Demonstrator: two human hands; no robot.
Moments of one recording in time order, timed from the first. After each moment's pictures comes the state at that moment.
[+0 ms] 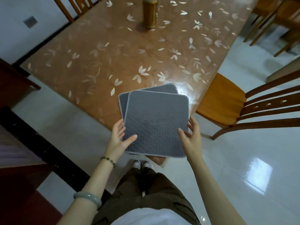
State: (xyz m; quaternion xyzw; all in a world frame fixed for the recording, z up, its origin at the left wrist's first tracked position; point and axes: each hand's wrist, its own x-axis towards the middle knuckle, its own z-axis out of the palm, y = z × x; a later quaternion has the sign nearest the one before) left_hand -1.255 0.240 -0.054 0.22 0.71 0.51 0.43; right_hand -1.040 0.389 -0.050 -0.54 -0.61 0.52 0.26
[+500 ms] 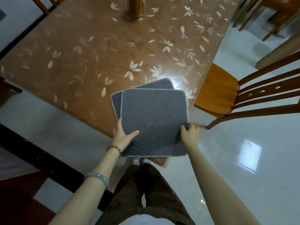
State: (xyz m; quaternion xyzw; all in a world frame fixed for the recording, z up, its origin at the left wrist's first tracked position) left_hand -1.280 0.285 -0.107 0.20 0.80 0.34 0.46; right_hand -1.056 0.423 -0.113 -0.73 -0.54 0.42 0.10
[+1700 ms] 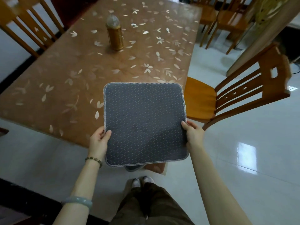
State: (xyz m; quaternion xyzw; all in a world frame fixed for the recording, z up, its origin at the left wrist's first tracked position) left_hand -1.329 0.281 -0.036 0.26 0.72 0.51 0.40; right_hand -1.045 0.415 -0.016 -0.70 -0.29 0.56 0.34
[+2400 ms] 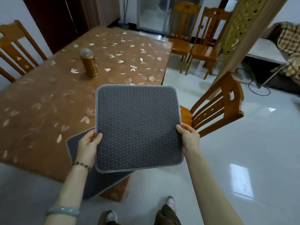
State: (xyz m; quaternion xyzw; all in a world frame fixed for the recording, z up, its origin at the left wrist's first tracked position) left_hand -1.212 0.372 0.007 0.22 0.65 0.61 0.40; right_hand -0.921 0.494 0.042 -0.66 -0.28 0.56 0.41
